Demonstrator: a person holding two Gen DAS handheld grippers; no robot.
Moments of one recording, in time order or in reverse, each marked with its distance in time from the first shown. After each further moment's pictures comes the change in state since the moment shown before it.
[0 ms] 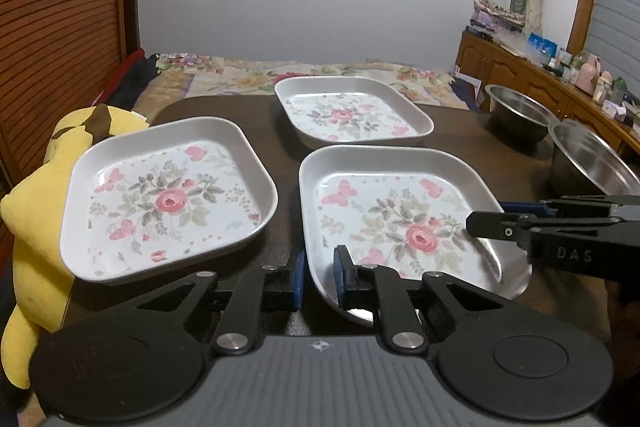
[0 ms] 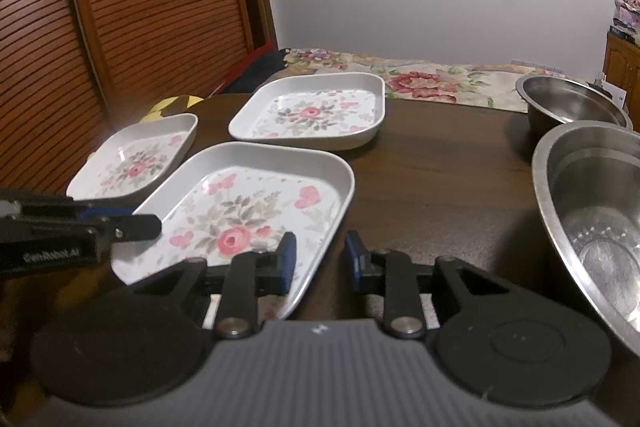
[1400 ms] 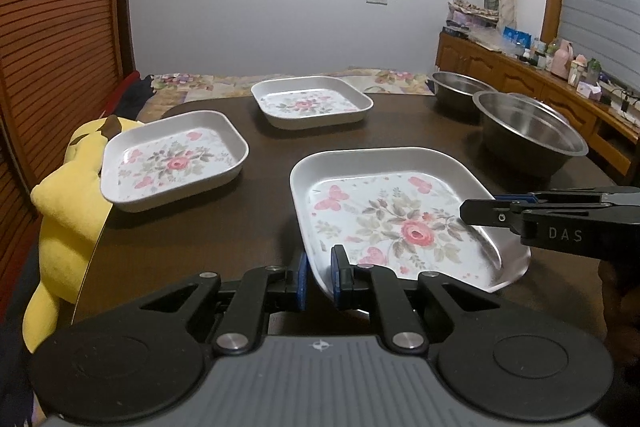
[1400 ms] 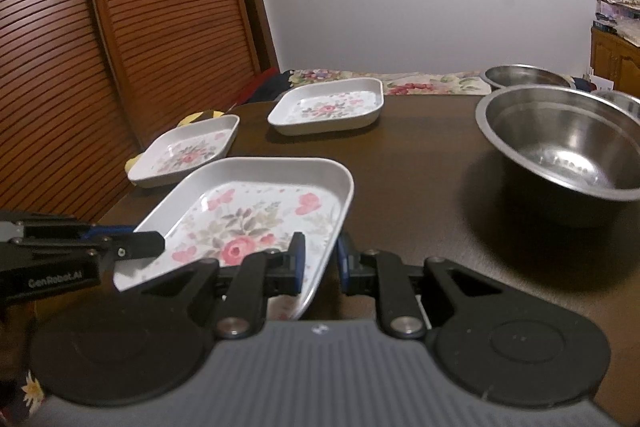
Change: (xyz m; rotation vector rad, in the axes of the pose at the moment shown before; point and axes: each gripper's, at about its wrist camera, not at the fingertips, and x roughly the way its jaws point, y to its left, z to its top) left arm -0.078 -0.032 -0.052 0.071 -0.040 -0.003; right arm -0.066 0.018 -0.047 0.059 -0.072 0.013
